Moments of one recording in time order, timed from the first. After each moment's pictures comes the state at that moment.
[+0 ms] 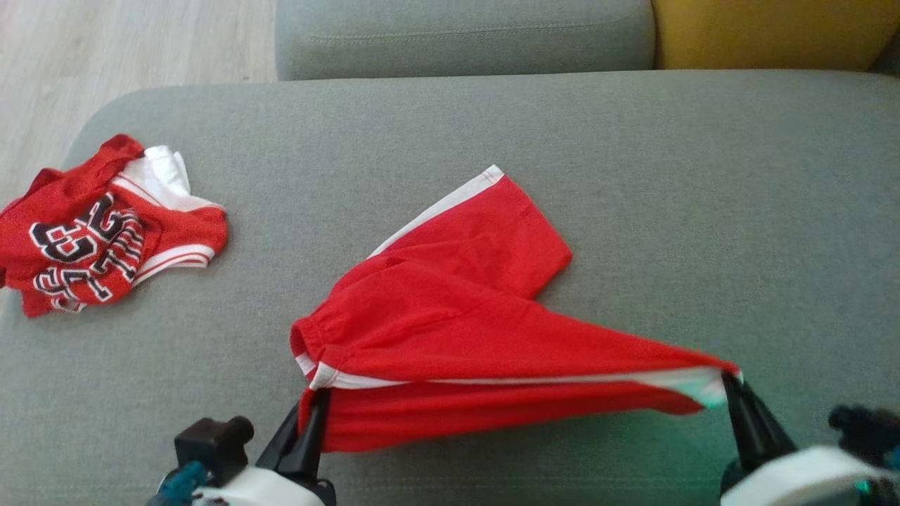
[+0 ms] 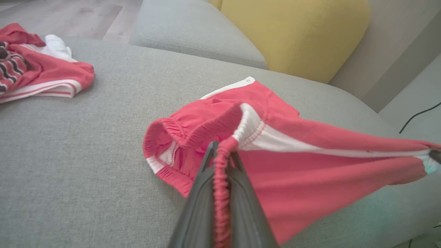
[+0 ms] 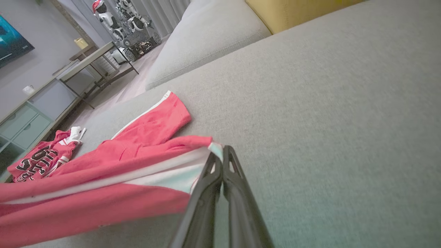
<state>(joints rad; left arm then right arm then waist) 0.20 0.15 -0.31 -0.06 -0.37 0.02 -0.05 0.28 -0.03 -0.04 -0.08 0.46 0.13 0.18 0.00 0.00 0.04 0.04</state>
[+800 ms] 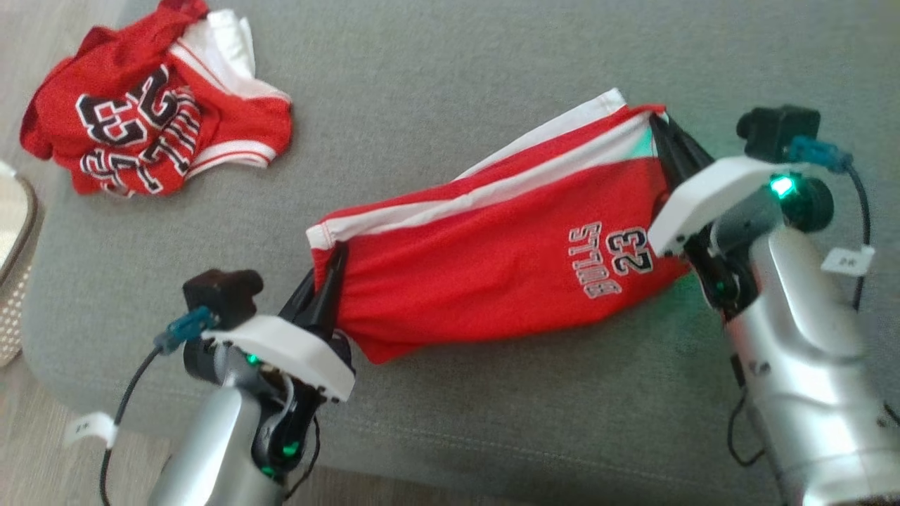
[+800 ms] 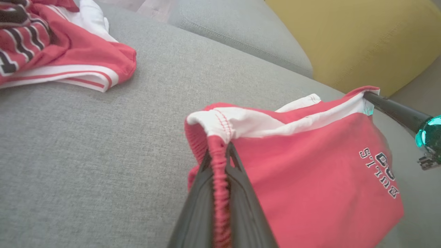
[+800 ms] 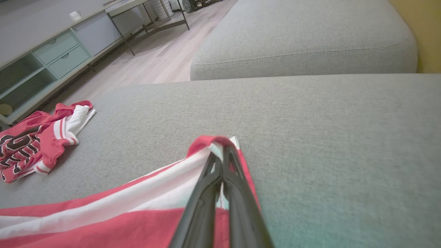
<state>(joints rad) -0.22 0.09 -0.31 0.24 -0.50 -0.08 -0.04 -0.60 -0.10 0.16 0.55 0.33 0.13 0.17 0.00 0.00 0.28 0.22</state>
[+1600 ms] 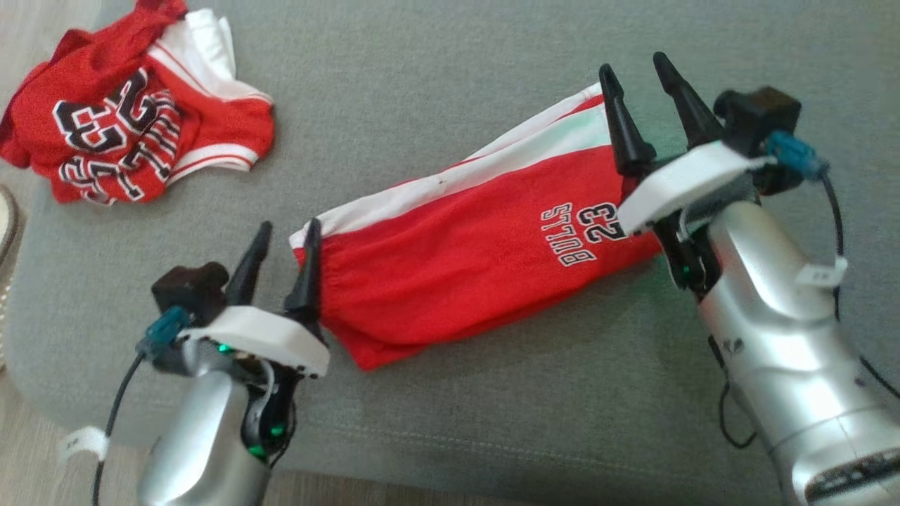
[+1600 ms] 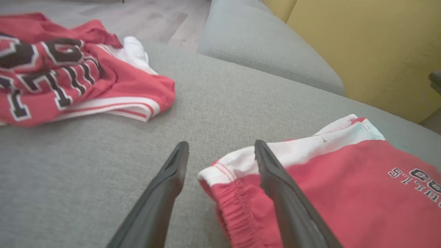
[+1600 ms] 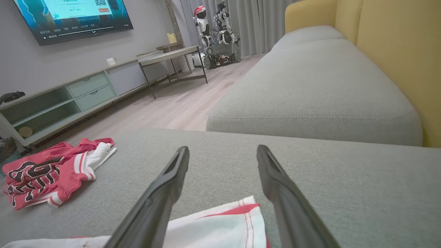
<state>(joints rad) -0.31 0.09 -0.30 0.43 -0.47 -0.02 -0.24 -0.75 -0.11 0.37 0.75 0.39 0.13 -0.20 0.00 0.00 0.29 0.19</state>
